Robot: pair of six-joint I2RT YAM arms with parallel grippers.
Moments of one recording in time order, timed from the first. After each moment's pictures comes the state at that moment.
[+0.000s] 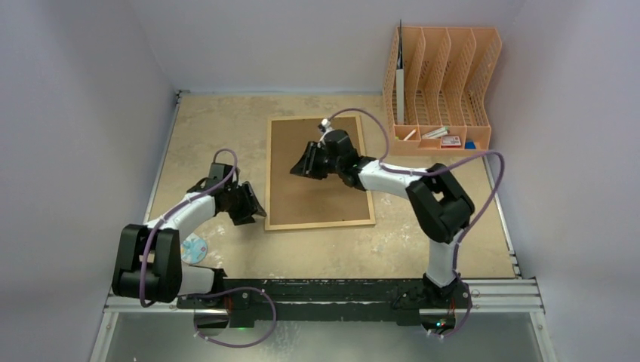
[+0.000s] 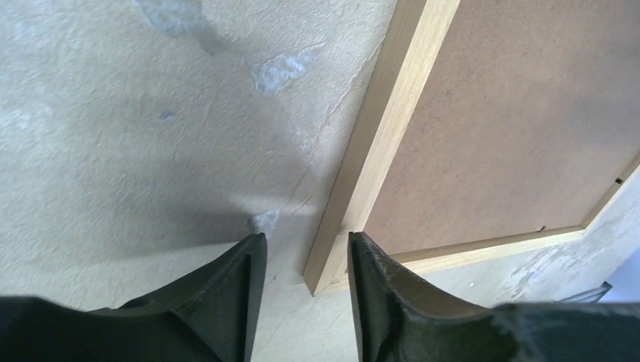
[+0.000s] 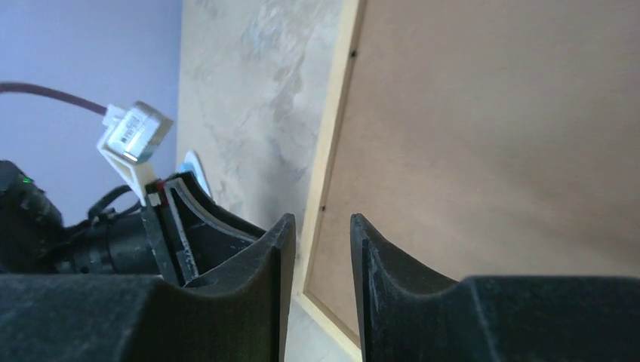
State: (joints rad) left arm -0.12 1.34 0.62 -0.40 0.29 -0.62; right arm 0.67 1.86 1.19 0.14 -0.25 0.85
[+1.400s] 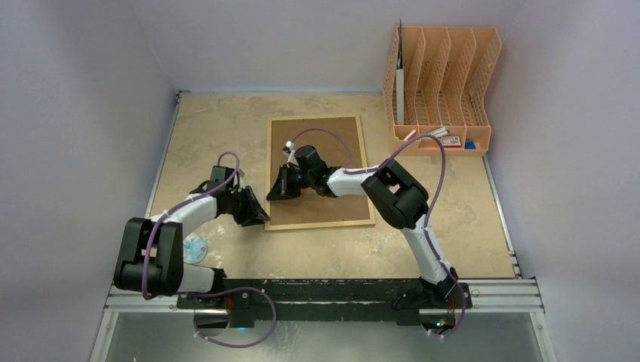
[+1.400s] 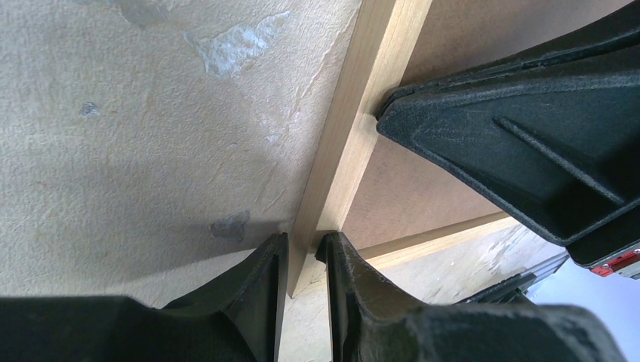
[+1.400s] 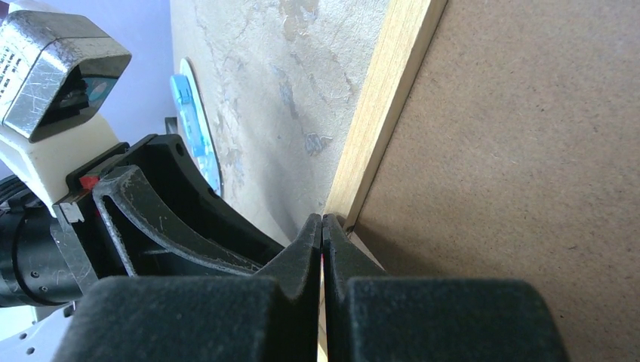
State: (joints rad) left arm -0.12 1.37 0.57 -0.34 0.37 -0.63; right arm 0.80 2.26 1.41 0.24 -0.54 0.90
